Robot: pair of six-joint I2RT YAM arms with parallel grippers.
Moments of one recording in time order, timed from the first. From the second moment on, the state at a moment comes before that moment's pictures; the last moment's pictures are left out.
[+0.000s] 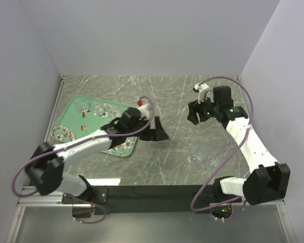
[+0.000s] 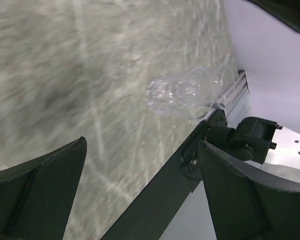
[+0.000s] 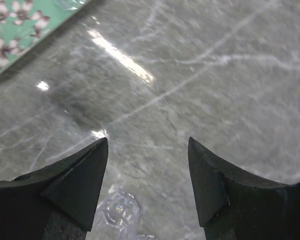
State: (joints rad) left arm -0.76 1.33 0.85 -0.04 0.30 -0.75; right arm 0.20 1.27 1.12 -0.60 -0.40 -0.27
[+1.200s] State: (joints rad) left arm -1.07 2.00 1.51 -0.39 0.08 -0.62; right arm -0.02 1.02 0.86 -0.55 -0.39 -0.19
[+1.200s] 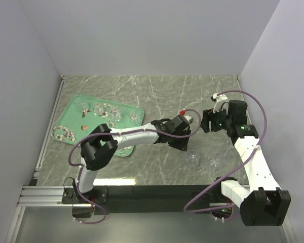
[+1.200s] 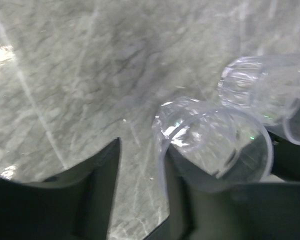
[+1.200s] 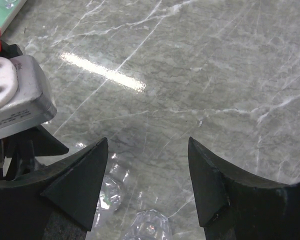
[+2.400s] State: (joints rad) left arm -1.01 1.66 1.18 -0.44 -0.28 -0.62; right arm -0.03 1.02 0.86 -0.55 -0.42 -0.19
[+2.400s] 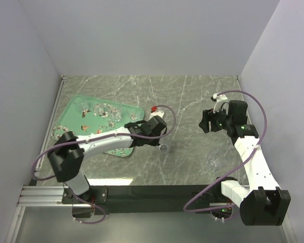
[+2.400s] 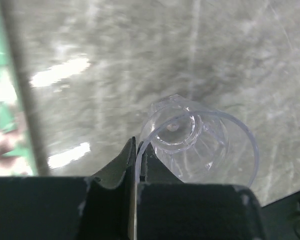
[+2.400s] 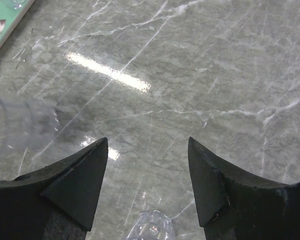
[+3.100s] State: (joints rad) left arm -0.54 1.14 0.83 -0.56 -0.42 -0.70; right arm -0.03 1.07 0.86 -0.54 -0.43 -0.18
